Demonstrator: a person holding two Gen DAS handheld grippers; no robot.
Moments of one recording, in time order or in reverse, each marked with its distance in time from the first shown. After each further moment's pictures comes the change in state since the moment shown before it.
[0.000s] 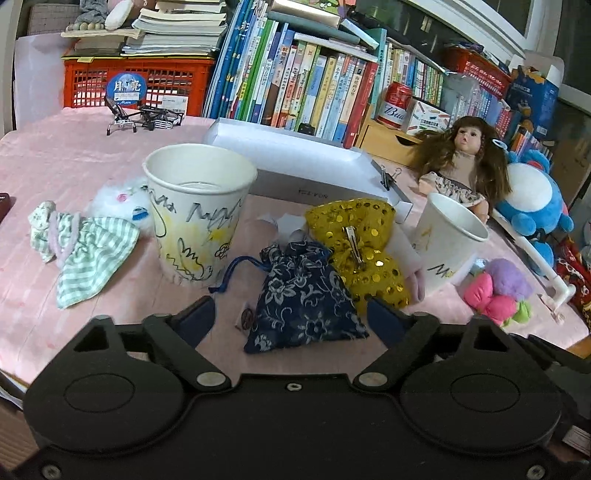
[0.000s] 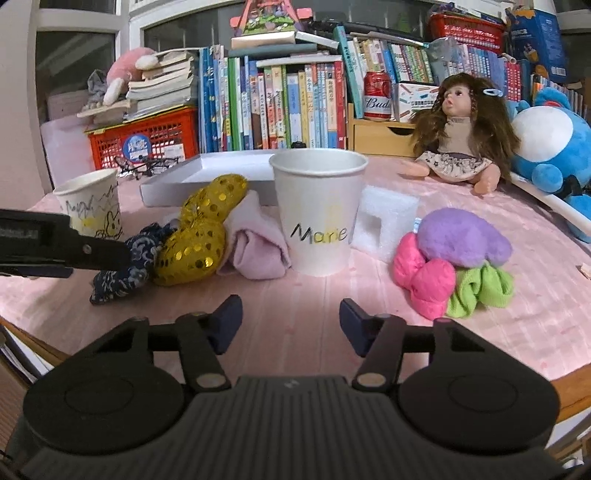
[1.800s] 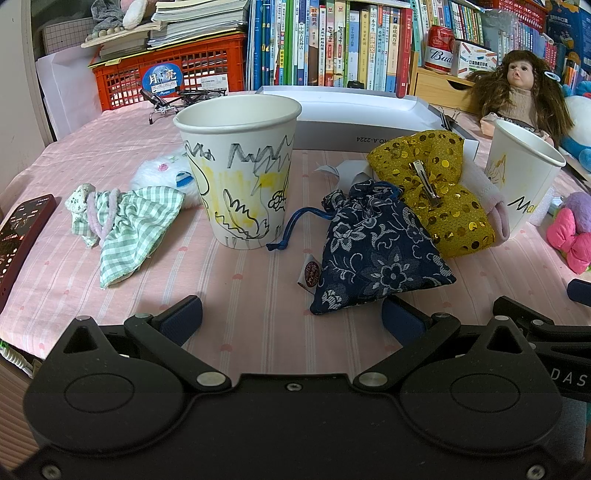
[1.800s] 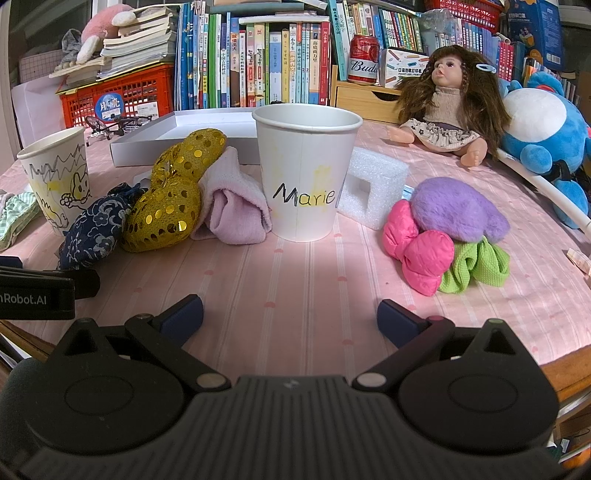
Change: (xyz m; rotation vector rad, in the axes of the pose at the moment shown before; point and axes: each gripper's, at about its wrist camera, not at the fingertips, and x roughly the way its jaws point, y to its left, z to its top) left arm 0.026 -0.006 -0.025 0.121 0.089 0.259; right arm 0.023 0.009 0.000 -0.022 0.144 -0.103
